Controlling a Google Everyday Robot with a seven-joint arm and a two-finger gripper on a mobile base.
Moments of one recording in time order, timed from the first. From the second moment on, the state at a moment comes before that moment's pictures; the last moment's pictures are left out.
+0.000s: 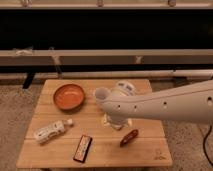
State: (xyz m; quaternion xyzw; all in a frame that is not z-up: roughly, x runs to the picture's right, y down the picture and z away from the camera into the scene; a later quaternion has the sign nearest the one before) arm 0.052 0.171 0.695 -0.18 0.20 0.70 0.66
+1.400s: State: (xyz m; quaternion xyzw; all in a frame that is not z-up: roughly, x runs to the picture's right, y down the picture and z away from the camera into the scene) arm 0.137 0.247 0.772 -0.23 0.33 0.78 0.48
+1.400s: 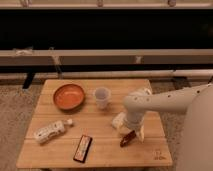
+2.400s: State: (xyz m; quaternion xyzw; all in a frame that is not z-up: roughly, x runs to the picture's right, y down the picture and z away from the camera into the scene) arm 0.158 0.266 0.785 -0.25 0.31 0.81 0.43
